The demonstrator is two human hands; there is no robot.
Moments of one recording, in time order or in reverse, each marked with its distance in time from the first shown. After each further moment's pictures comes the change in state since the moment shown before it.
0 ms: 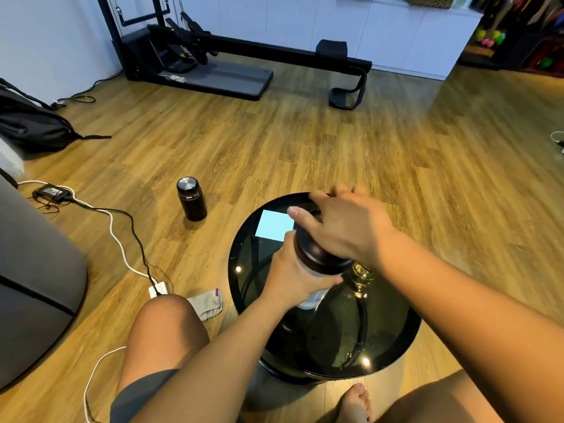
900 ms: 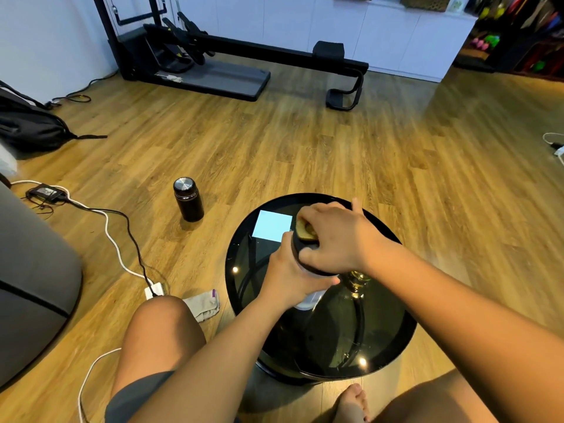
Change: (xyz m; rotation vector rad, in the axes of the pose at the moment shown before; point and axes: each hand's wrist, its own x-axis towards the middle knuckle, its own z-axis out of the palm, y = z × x) left_hand 0.003 -0.004 0.000 -0.050 -0.043 0.005; right_hand -0.006 -0.002 0.002 0.118 -0.197 -0.143
